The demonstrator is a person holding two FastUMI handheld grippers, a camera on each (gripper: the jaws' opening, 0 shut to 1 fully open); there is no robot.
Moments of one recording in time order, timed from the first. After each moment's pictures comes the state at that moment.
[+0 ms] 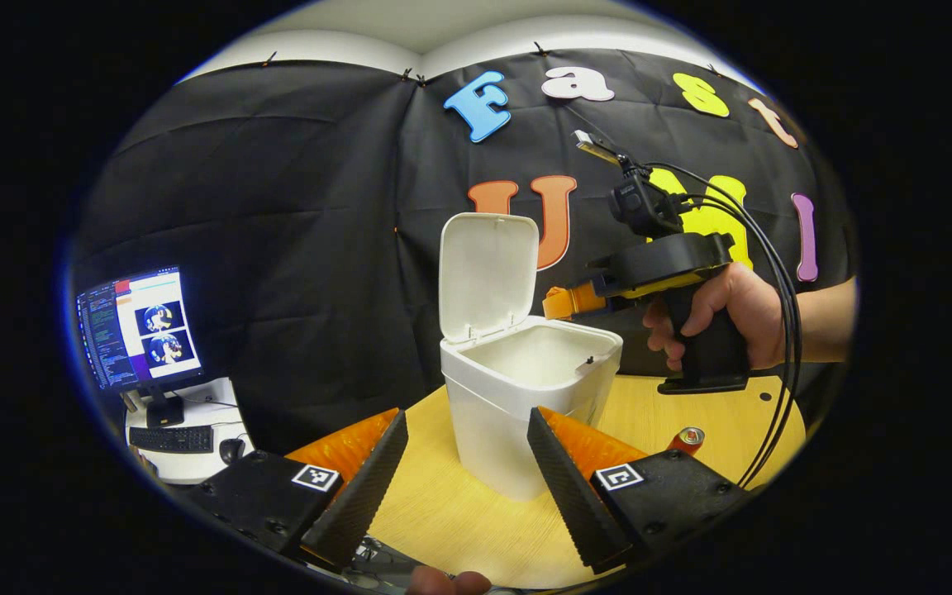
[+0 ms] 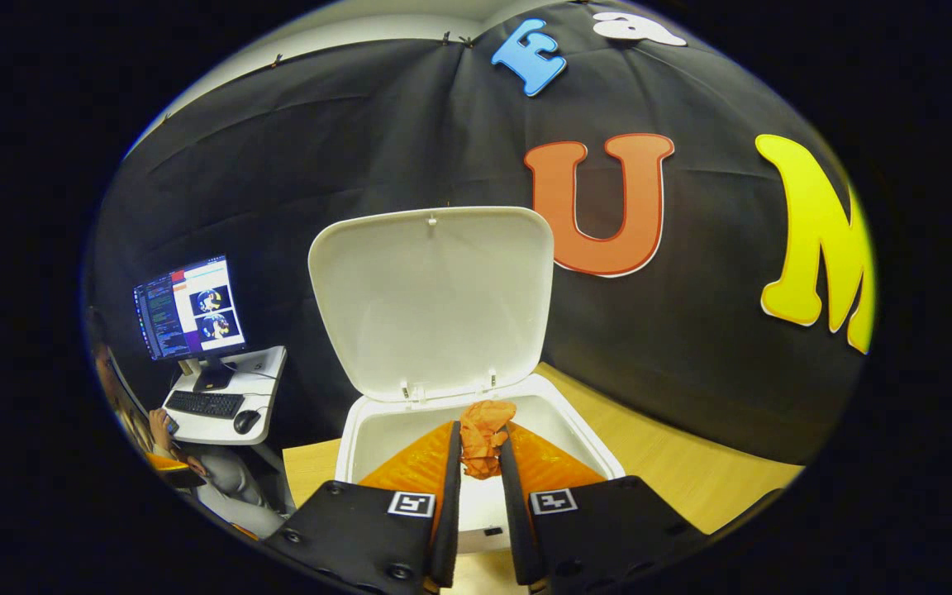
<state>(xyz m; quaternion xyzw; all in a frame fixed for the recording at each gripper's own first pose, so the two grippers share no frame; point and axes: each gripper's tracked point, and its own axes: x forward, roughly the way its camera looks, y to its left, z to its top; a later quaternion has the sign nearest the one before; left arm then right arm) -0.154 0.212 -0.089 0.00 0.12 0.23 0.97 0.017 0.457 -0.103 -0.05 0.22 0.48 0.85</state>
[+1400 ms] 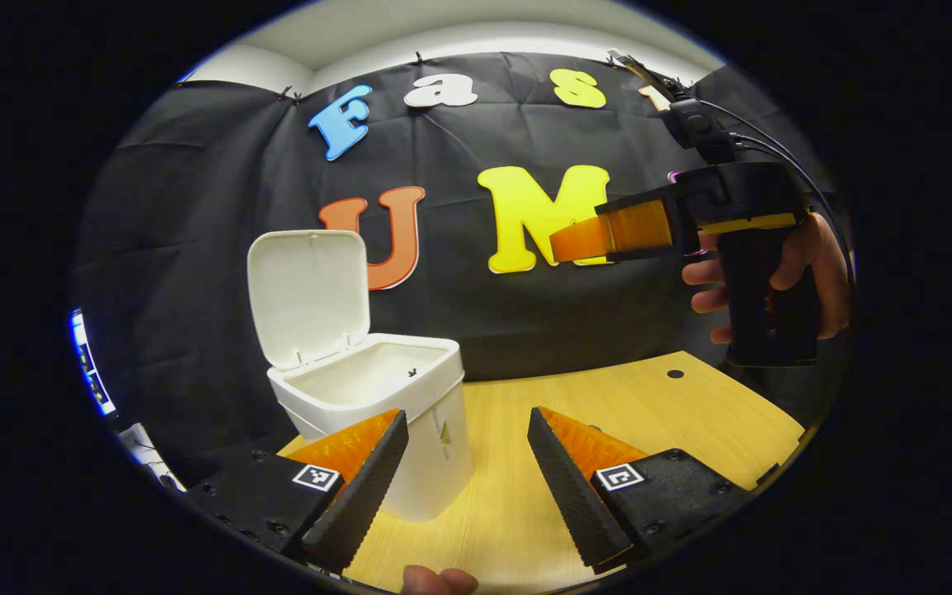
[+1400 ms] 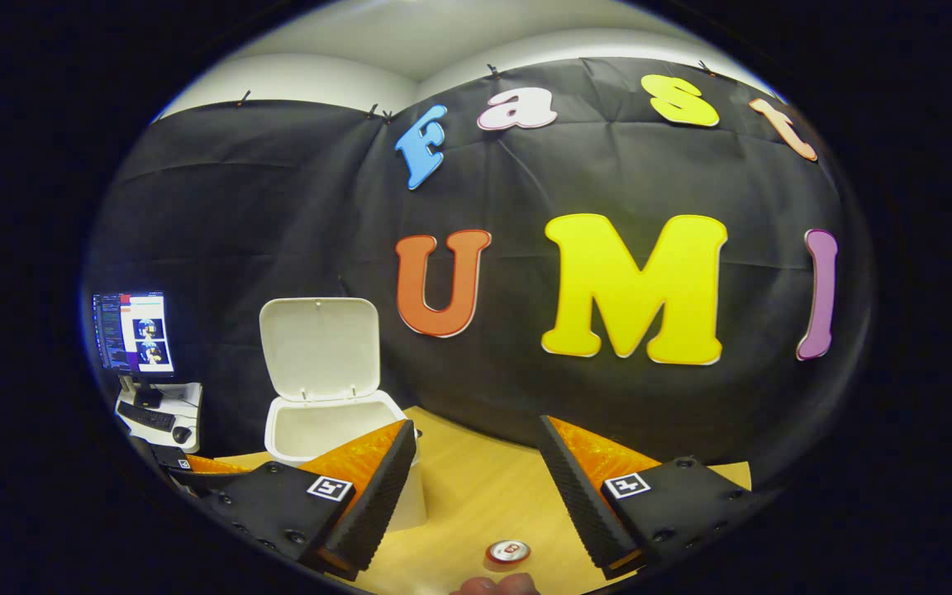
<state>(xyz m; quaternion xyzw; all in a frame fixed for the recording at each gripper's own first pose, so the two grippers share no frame) -0.084 0.072 -0.112 0.05 0.09 0.00 0.99 0.019 0.185 -0.022 -0.01 0.08 0.29 0.96</state>
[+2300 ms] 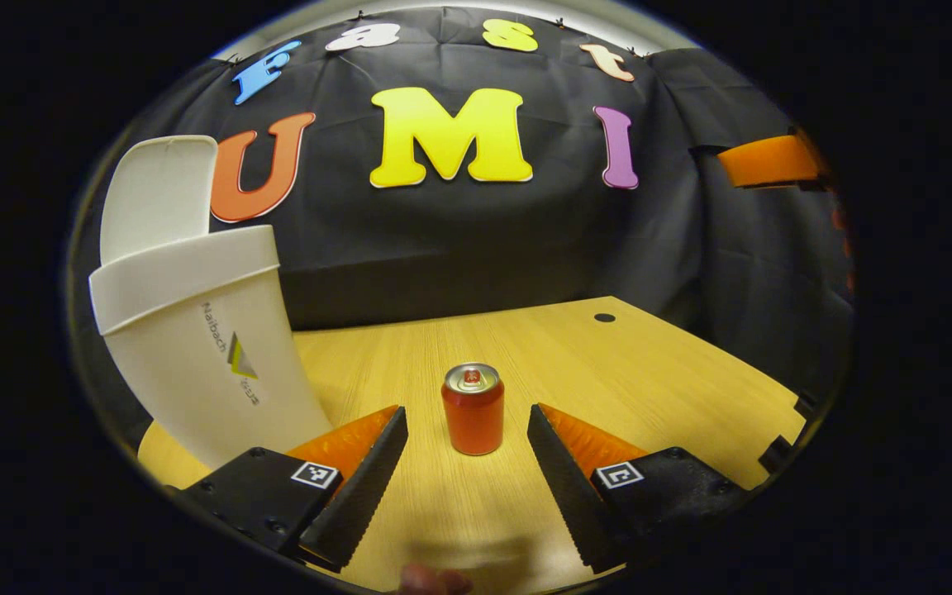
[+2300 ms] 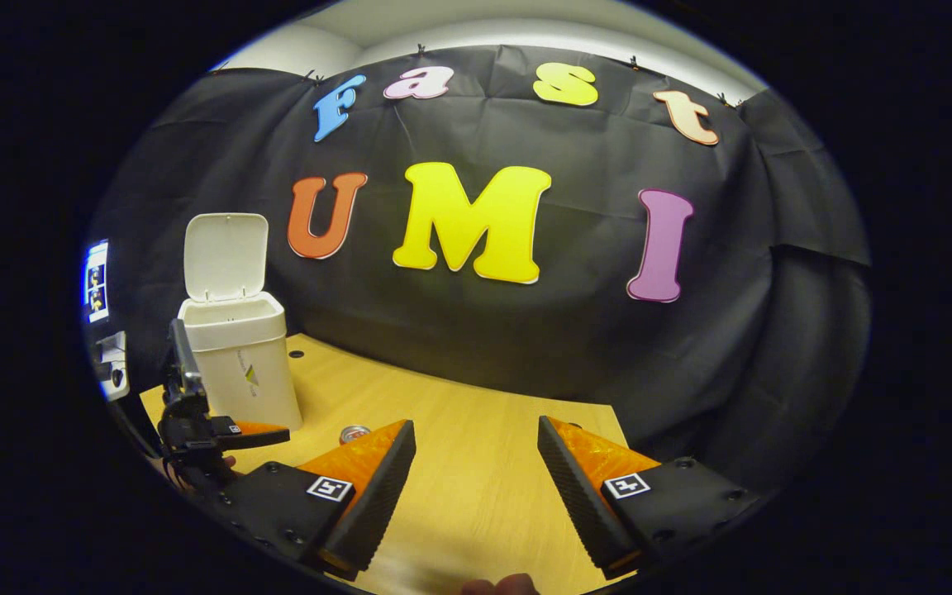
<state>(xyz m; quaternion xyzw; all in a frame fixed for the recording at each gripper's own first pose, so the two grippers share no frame) -0.027 -0.038 -0.271 0.05 0.18 -0.13 0.97 -0.049 -0.035 -0.106 -0.08 0.14 0.10 0.98</state>
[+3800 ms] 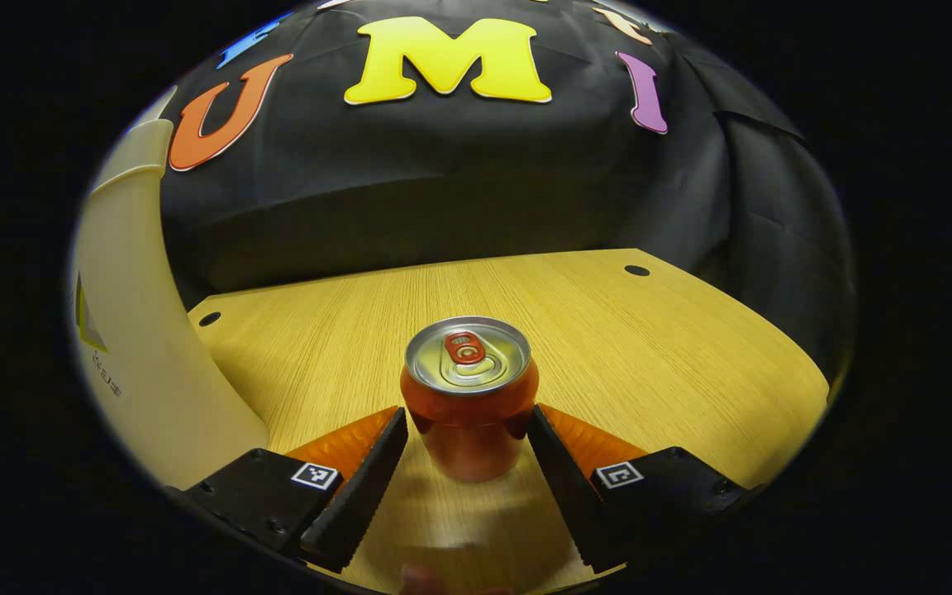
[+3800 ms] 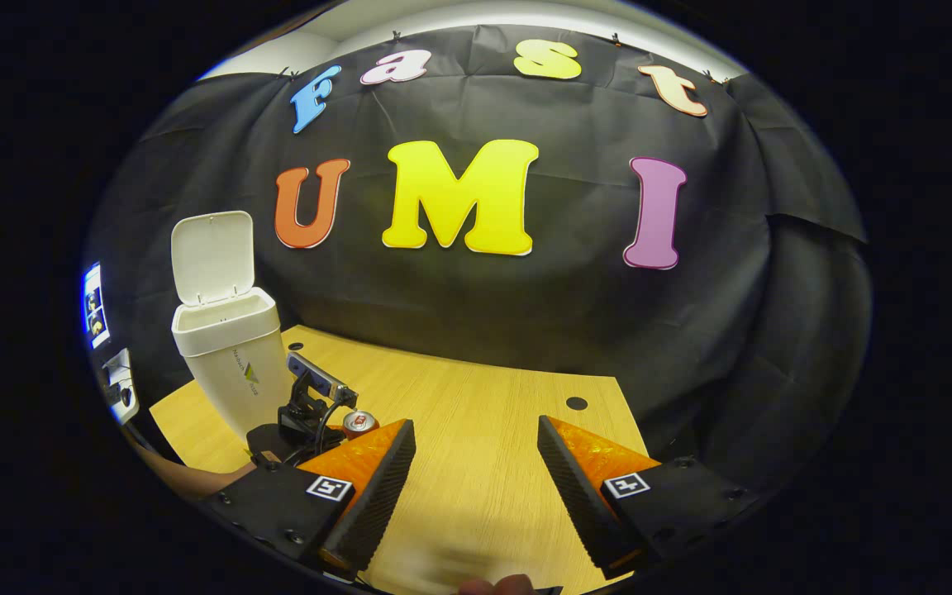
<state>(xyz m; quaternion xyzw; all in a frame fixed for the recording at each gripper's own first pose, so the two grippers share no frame) 0.062 -0.049 -0.351 0.05 0.26 -0.13 0.96 -0.044 -0.029 -0.114 -0.05 0.20 0.10 0.97</state>
